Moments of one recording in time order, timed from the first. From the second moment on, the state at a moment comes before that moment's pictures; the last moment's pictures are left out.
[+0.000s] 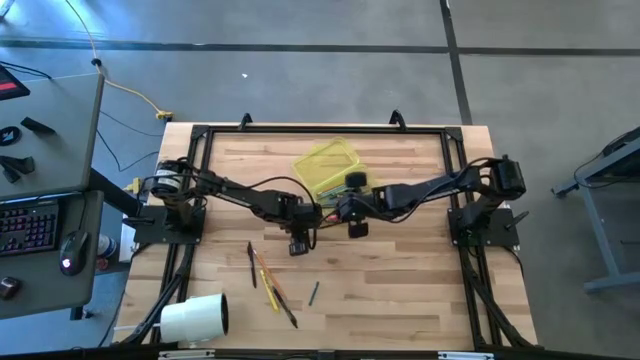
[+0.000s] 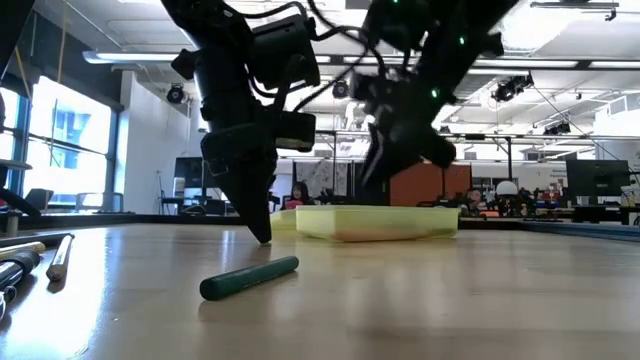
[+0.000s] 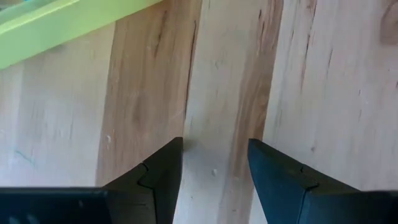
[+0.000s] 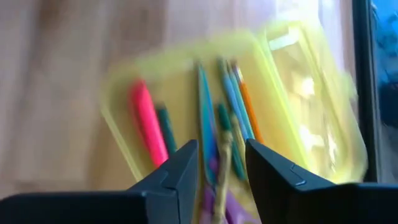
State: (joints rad) left arm -0.06 1.84 1.10 -0.46 0.00 -0.20; right arm 0.03 1.71 1.02 -0.28 0.38 -0.27
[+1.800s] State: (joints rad) left arm -0.20 1.21 1.10 -0.87 -0.08 -0.29; right arm 0.23 2.29 1.20 0.53 -0.54 -0.39
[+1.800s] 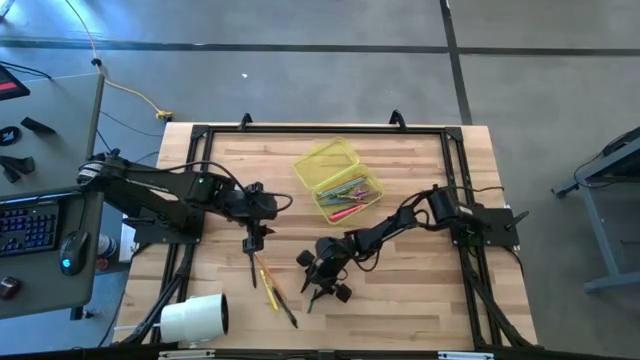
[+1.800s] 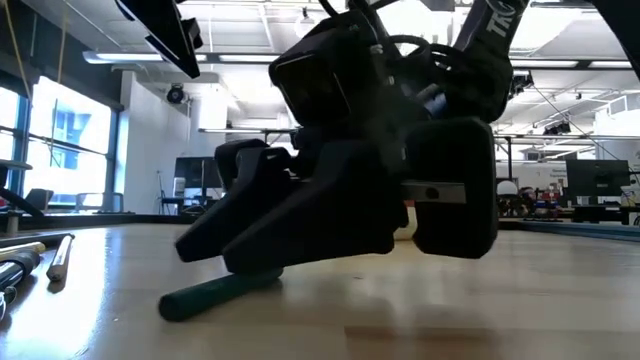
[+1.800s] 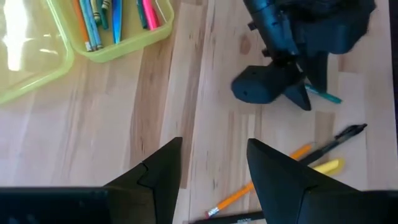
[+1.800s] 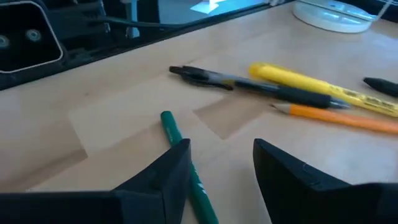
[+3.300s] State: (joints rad) left arm -0.20 1.21 1.10 -0.87 -0.16 -0.29; right arm 0.23 2.21 1.19 0.47 -0.60 -0.52
